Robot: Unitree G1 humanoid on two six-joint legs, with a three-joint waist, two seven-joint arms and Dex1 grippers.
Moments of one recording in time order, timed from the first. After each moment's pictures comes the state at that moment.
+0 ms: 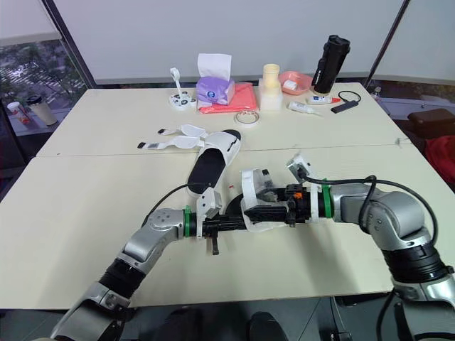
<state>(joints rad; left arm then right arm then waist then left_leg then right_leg) -0.44 0.24 -0.34 0.20 -0.25 0.22 -0.98 -0.49 -0.79 0.03 -0.20 0.88 1.01 0.91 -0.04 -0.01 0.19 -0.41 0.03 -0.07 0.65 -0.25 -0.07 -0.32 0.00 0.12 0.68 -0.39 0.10</state>
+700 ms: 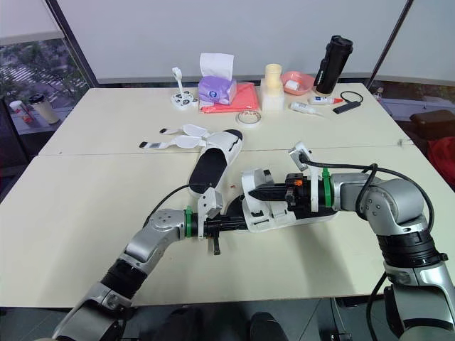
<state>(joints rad) -0.44 0.23 -0.34 0.21 -0.25 0.21 -0.98 -0.58 -0.77 0.01 -0.12 0.84 1.09 0.97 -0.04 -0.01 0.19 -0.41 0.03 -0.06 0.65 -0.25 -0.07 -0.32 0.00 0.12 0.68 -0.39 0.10</state>
